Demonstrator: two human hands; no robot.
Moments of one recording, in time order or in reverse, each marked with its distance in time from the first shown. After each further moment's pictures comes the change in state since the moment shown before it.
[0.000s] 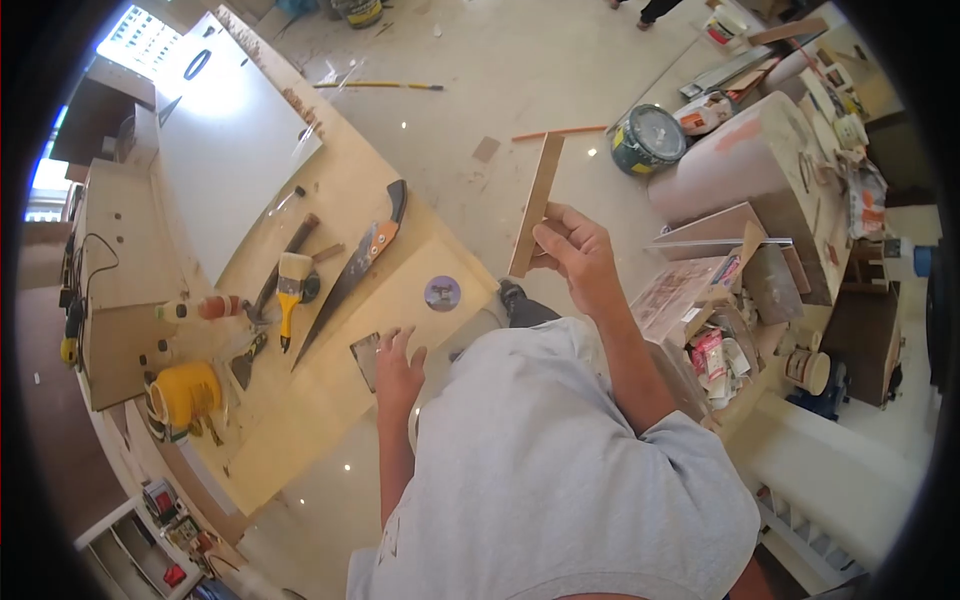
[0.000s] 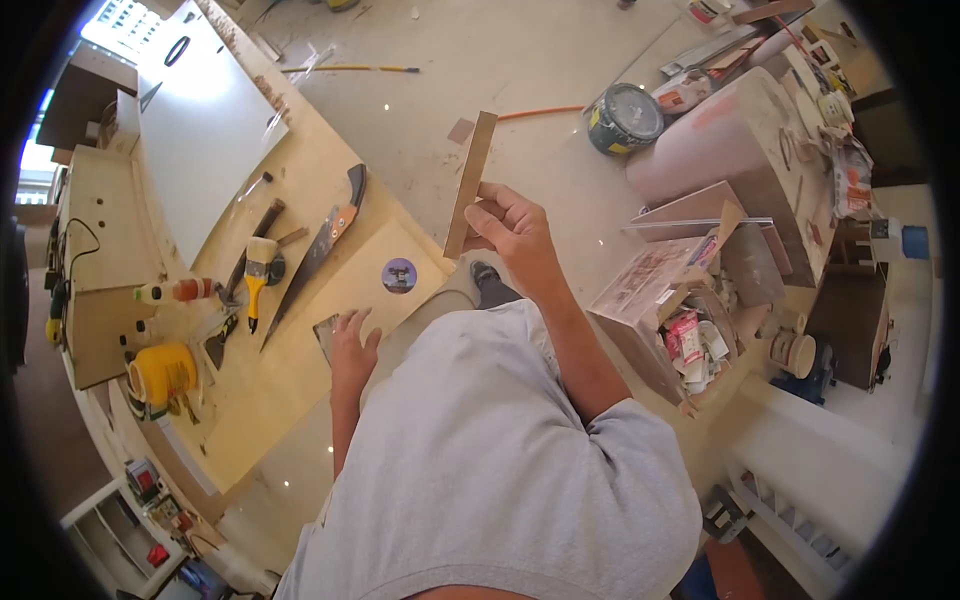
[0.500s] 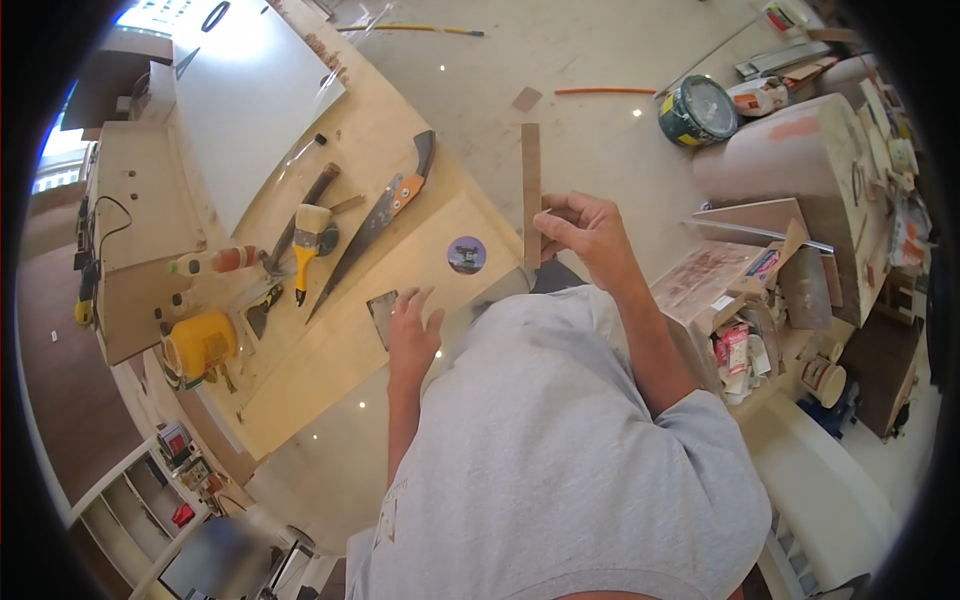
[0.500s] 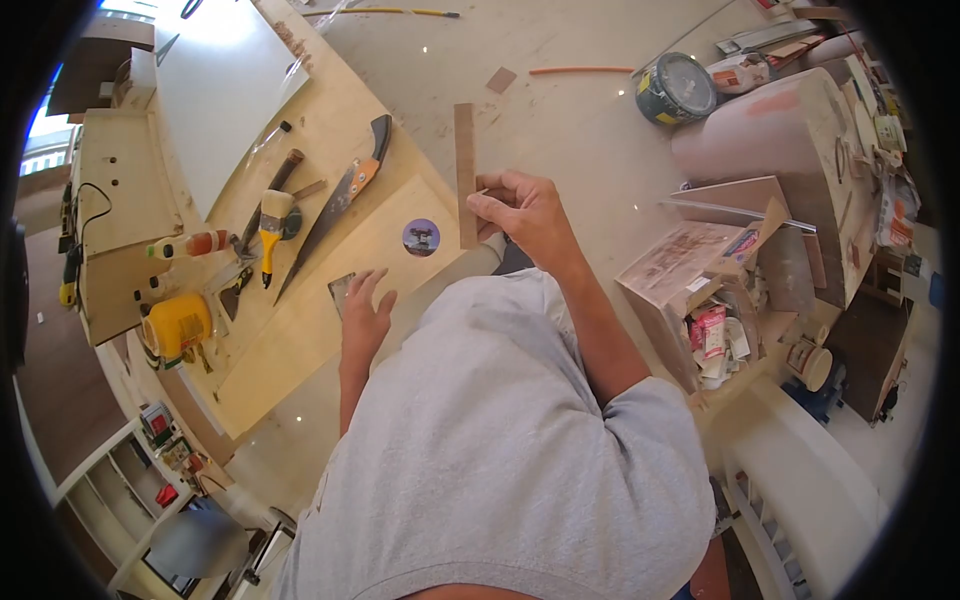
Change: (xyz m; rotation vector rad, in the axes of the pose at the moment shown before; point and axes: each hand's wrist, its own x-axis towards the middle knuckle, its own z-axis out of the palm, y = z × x) left_hand 0.005 0.013 -0.007 -0.020 -0.024 -0.071; right_hand 0.025 0.036 -0.011 -0.125 -0.068 0.214
